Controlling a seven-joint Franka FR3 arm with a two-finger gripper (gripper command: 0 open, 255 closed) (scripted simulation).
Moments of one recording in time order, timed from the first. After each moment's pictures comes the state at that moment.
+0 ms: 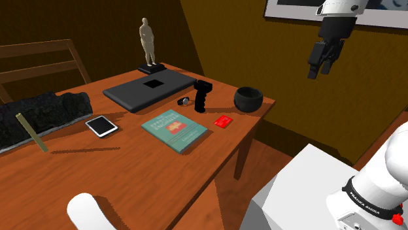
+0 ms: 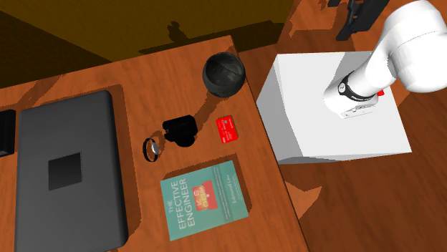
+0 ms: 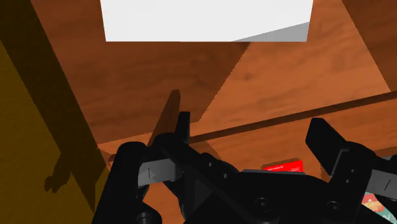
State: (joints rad) arm -0.01 -0.78 0.00 -2.34 0.04 1.47 0.03
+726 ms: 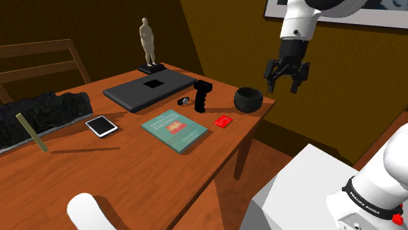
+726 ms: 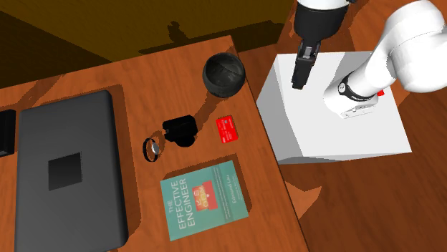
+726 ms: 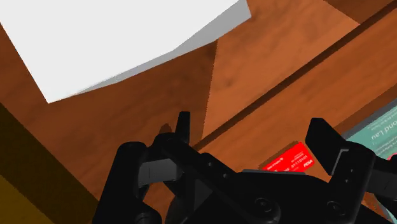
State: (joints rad) arm -0.06 -0.53 0.13 -2.32 0.26 1.62 0.44
